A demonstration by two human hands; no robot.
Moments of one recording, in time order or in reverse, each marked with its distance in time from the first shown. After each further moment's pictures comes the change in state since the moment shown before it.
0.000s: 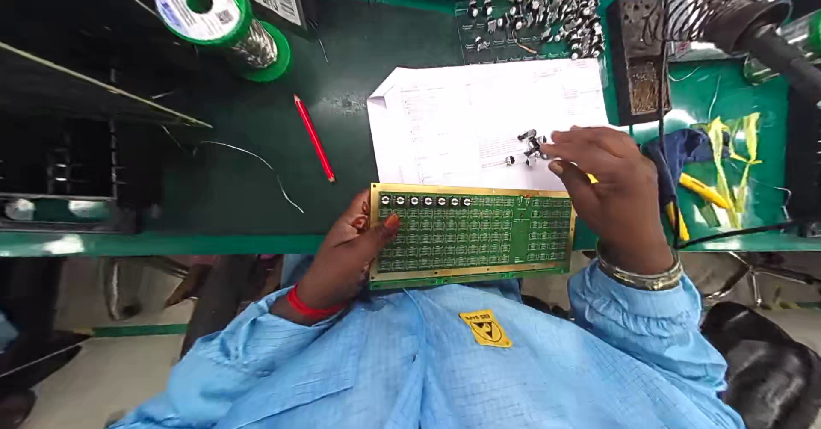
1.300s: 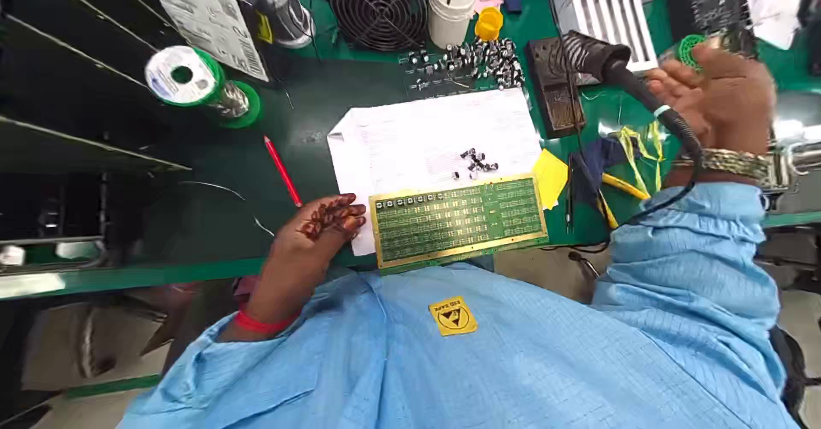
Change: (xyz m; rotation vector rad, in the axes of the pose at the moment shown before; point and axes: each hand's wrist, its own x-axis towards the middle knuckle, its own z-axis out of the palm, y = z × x) left_hand 0.008 0.023 0.007 0.388 0.159 -0.002; right_hand 0.039 0.120 -0.142 0.761 0.616 0.936
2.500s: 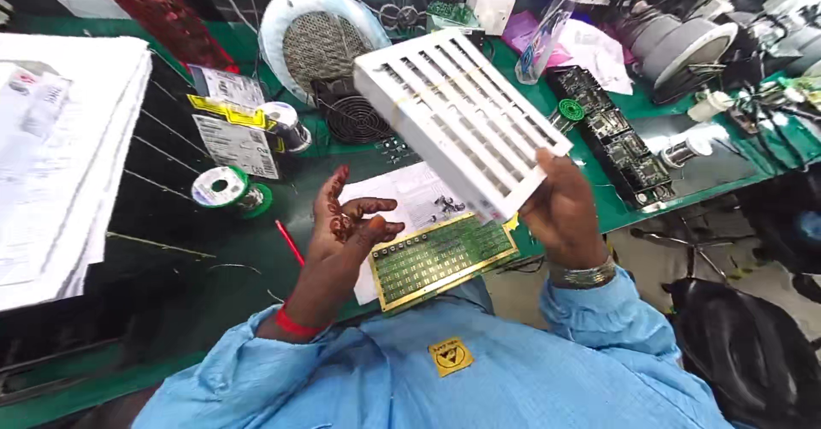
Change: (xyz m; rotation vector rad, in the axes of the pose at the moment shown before) left_hand 0.031 0.075 0.033 -0.283 -0.271 0.427; right_hand -0.195 -0.012 0.066 0.539 -0.471 -0.144
